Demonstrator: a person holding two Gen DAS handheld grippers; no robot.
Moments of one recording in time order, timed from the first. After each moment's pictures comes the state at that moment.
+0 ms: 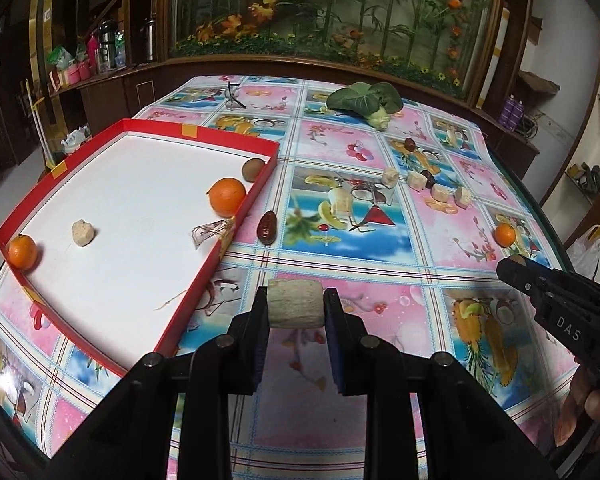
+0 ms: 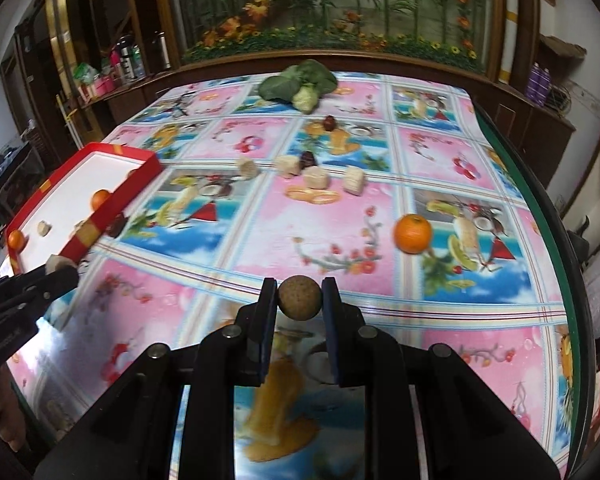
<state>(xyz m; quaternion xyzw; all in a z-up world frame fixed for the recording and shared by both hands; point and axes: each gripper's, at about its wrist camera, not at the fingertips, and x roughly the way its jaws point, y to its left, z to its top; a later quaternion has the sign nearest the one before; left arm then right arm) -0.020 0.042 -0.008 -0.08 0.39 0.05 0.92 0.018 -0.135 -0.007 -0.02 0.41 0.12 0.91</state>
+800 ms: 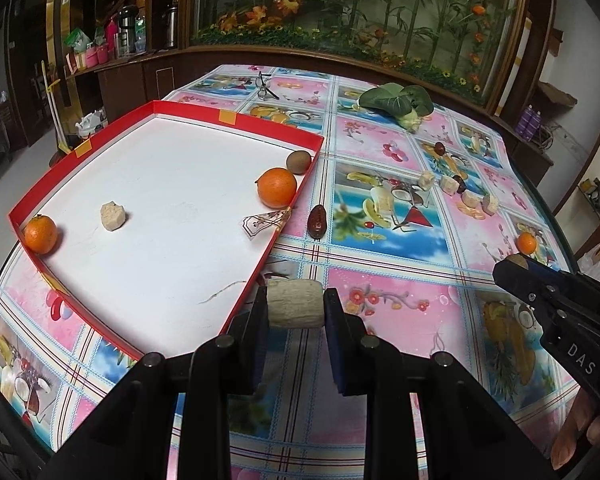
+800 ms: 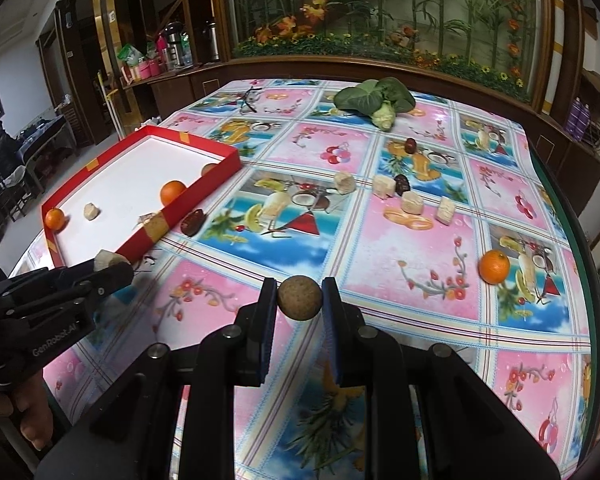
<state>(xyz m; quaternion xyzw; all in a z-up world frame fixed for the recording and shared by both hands) -0.024 0.074 -0.013 -0.10 0.40 0.07 0.91 0.007 -0.067 0.005 -0.05 0.40 0.18 0.90</state>
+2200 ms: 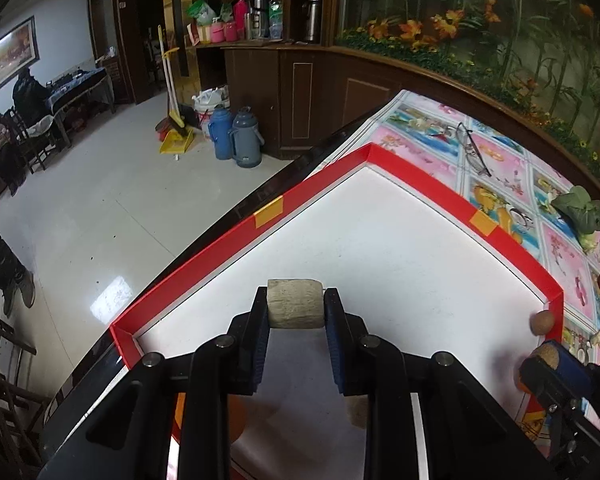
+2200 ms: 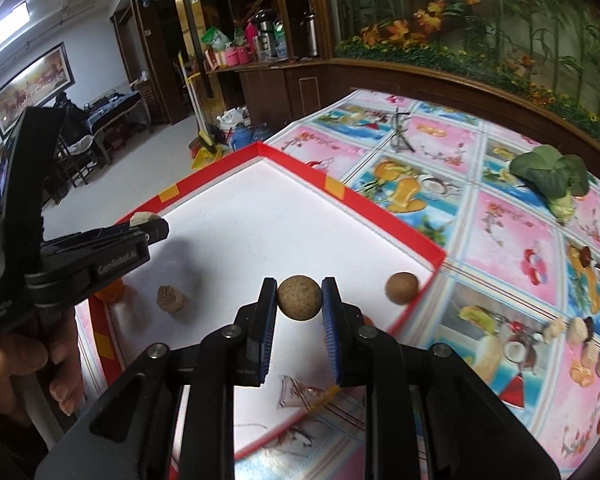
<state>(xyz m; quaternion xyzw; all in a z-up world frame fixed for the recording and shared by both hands) 0.038 0.254 -0.010 -0.15 0.39 0.29 0.86 0.090 0.119 -0.001 -0.07 0.39 0.33 0.85</state>
